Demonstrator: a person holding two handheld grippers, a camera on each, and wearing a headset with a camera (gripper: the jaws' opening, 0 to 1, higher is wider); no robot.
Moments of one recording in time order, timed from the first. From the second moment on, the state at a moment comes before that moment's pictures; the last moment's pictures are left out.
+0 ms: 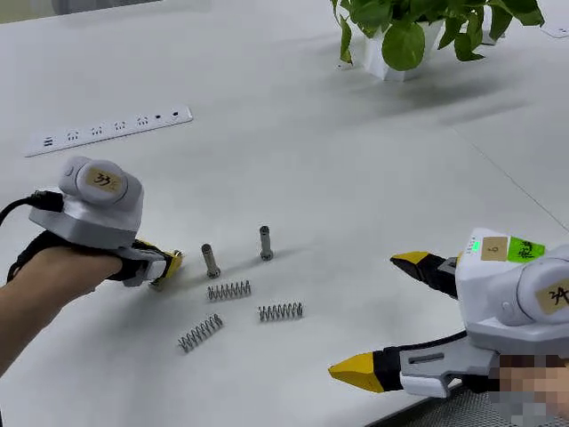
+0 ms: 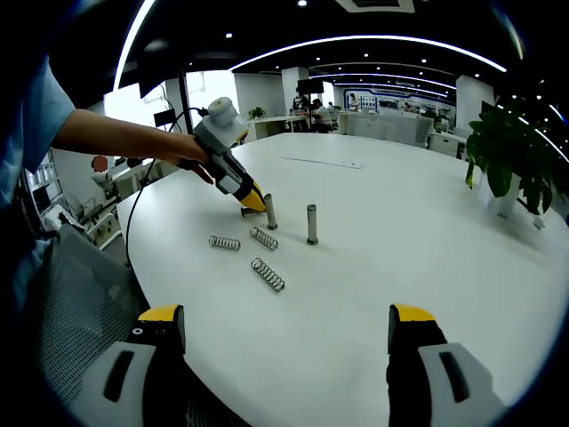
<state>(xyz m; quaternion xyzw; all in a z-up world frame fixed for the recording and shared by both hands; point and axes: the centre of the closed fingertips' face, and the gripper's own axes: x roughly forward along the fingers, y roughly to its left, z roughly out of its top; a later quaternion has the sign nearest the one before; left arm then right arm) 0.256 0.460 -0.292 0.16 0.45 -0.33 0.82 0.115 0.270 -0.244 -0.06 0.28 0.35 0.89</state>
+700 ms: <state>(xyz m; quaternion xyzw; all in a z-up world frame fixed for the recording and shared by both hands) 0.256 0.457 -0.298 0.21 0.47 -0.31 0.80 0.112 0.277 -0.248 -0.07 0.29 0.37 0.88</state>
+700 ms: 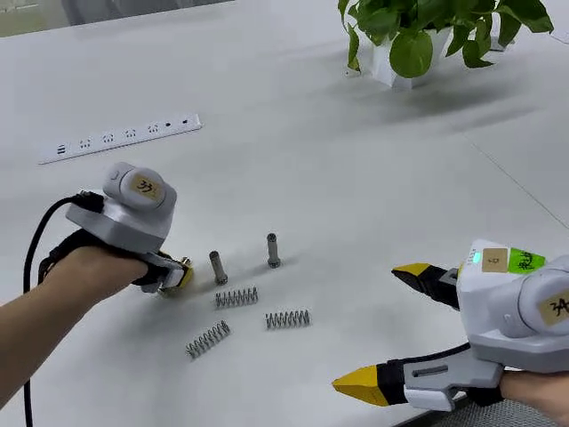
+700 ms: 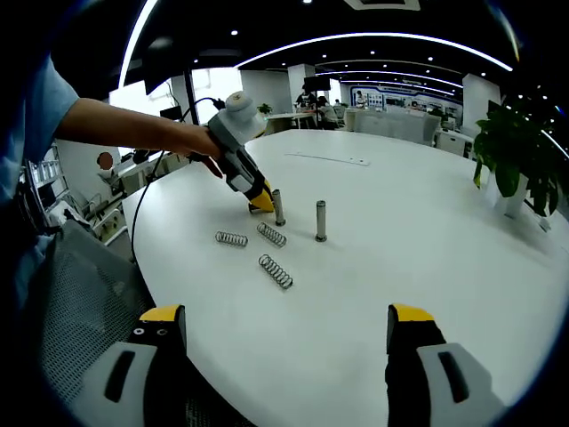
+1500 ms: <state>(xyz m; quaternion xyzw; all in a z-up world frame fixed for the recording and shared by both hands) 0.255 0.461 -0.298 0.18 0.47 -0.30 0.81 0.110 0.279 -0.250 -0.08 0.29 0.38 0.88</state>
